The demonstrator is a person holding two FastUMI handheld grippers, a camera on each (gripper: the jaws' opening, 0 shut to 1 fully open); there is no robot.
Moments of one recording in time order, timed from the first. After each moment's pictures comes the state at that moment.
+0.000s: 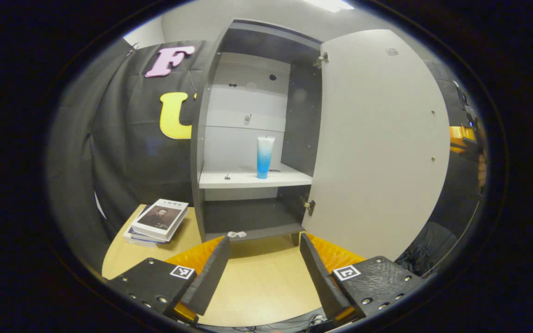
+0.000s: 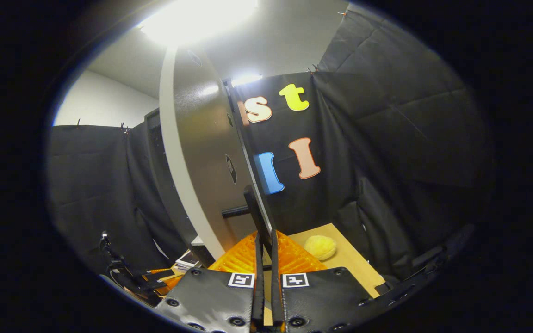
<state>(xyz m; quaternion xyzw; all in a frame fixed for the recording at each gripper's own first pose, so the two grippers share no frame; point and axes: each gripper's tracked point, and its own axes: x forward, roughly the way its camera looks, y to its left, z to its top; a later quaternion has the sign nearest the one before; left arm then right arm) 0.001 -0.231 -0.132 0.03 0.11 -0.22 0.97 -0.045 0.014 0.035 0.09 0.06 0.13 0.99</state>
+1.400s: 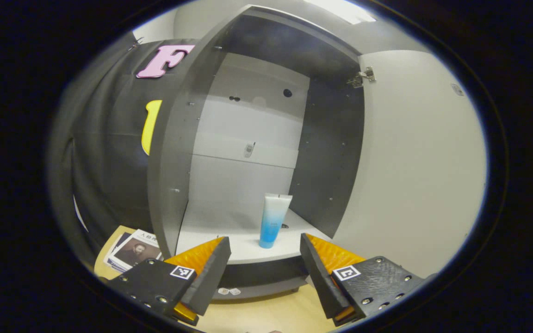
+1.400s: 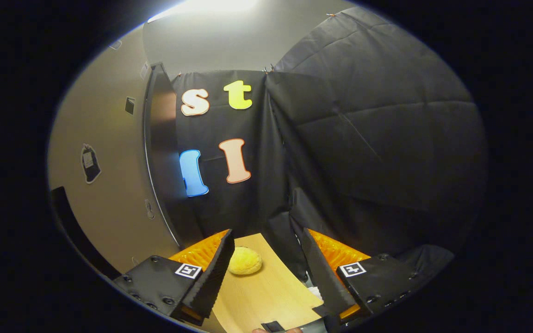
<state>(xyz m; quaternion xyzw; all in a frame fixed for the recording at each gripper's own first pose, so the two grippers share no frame) 0.195 -0.294 -0.034 -0.02 0.06 -0.22 0.97 0.108 -0.132 0.022 0.04 0.07 -0.04 1.00</state>
